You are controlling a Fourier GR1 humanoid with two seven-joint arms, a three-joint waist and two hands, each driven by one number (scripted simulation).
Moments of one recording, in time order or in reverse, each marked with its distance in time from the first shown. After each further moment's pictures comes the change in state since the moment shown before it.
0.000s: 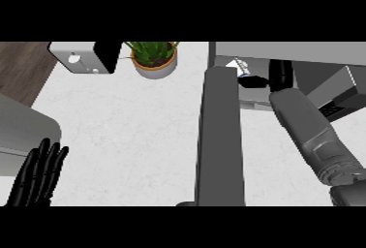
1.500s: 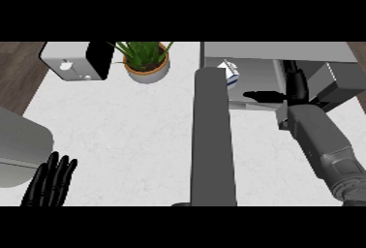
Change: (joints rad) left arm 0.102 -0.046 -0.118 -0.059 -0.077 0.030 -0.004; right arm 0.148 -0.049 -0.136 -0.068 -0.139 0.399 -0.201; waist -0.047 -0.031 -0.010
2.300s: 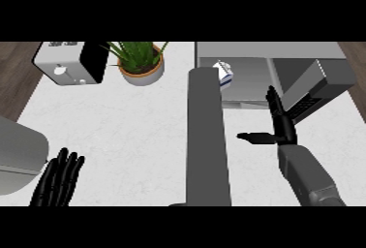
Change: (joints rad) left arm -0.028 -0.002 -0.021 0.023 -0.013 0.012 0.022; right arm 0.267 0.103 0.011 -0.063 -0.037 0.167 -0.082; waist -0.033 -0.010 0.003
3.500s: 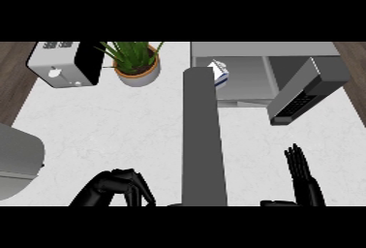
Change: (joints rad) left arm -0.275 0.044 -0.089 0.231 0.011 -0.162 0.085; right arm 0.600 0.015 0.094 -0.463 -0.104 0.289 -0.076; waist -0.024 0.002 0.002
